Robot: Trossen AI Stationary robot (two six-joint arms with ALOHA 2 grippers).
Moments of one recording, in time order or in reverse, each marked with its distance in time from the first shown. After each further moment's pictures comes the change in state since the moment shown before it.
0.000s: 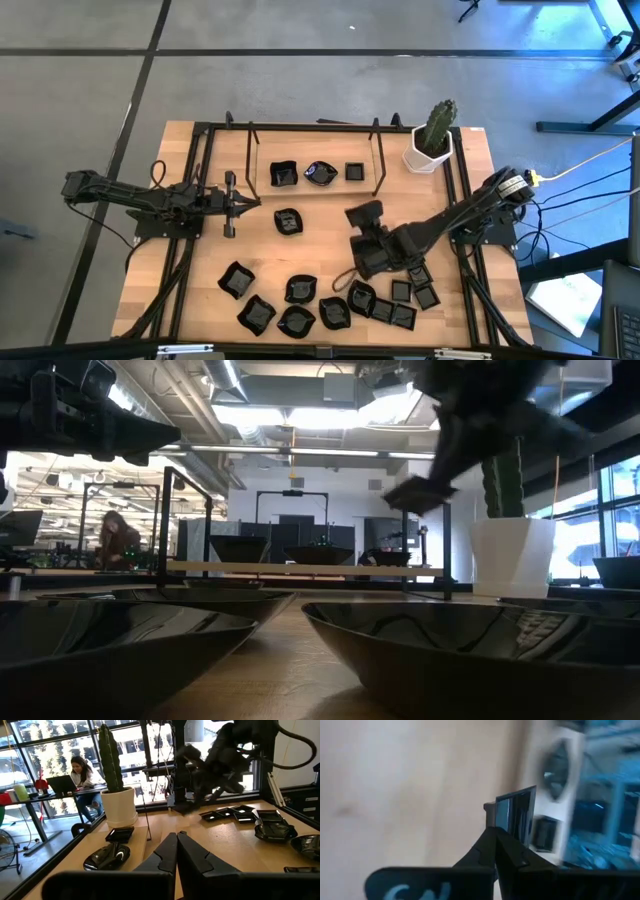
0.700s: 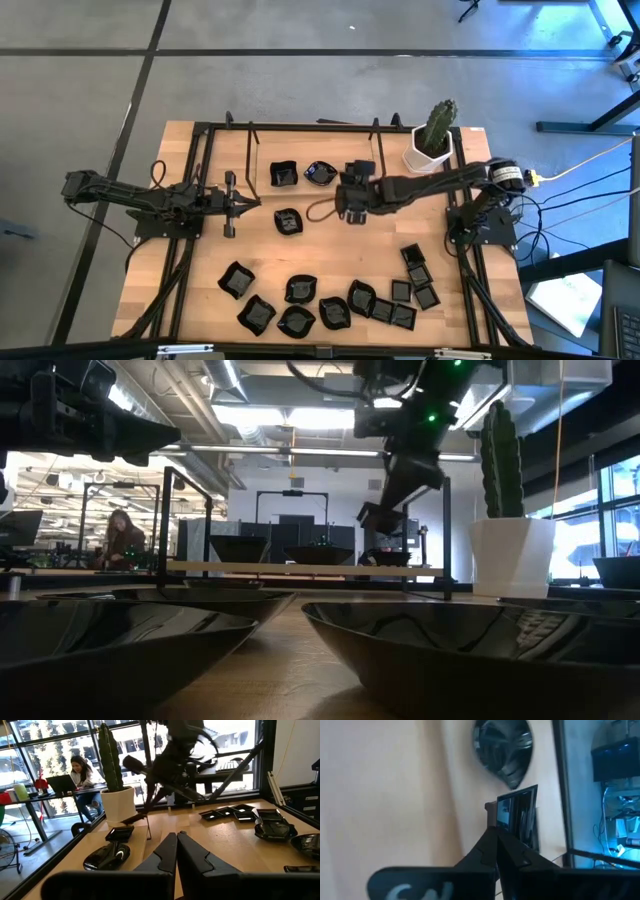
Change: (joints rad) left arm 0.000 0.000 0.000 -0.004 0.000 0.001; right arm -0.379 0.000 0.002 0.191 -0.121 -0.065
